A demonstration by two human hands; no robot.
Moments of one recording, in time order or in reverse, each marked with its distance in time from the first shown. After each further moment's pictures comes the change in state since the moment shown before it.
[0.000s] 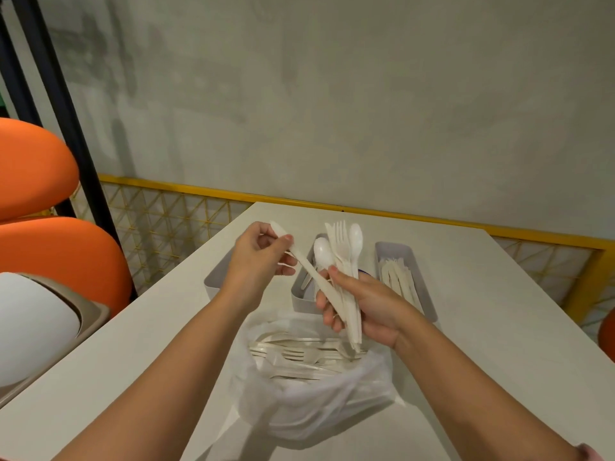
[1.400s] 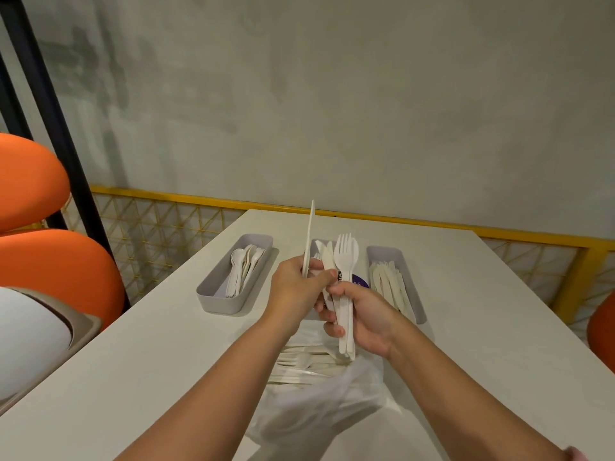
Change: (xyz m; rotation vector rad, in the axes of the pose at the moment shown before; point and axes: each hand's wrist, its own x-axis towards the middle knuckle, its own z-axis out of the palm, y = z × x) left_hand -0.018 -0.020 0.050 0.345 -0.070 -0.072; right_hand 0.002 0.012 -0.009 0.219 -0.016 0.002
